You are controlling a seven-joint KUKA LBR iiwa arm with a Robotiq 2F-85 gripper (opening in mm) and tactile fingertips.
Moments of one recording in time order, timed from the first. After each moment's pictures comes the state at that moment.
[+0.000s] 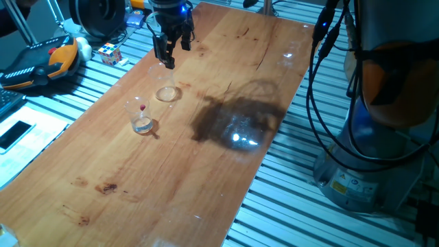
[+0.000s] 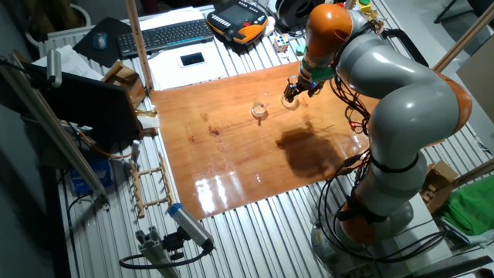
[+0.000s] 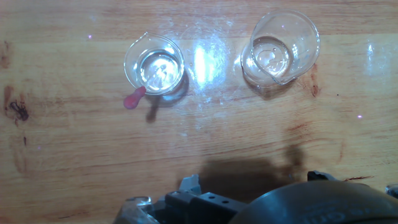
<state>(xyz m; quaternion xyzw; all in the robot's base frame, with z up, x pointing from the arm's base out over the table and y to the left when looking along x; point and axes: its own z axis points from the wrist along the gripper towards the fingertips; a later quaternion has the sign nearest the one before) 0.515 0.001 0.236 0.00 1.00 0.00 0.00</state>
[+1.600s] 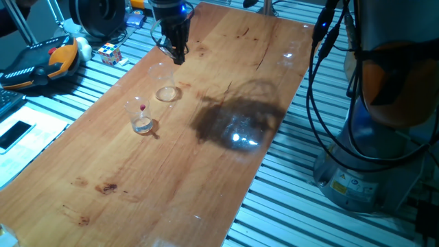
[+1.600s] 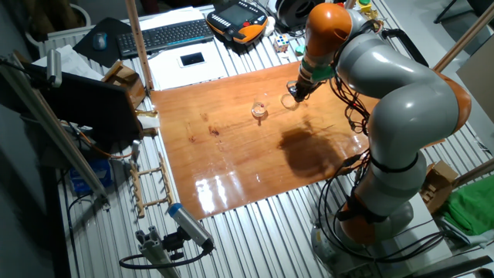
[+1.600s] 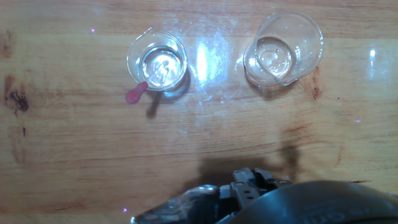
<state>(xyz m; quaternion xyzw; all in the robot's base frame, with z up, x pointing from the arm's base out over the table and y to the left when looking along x) 0.514 0.001 0.236 -0.02 1.00 0.00 0.00</state>
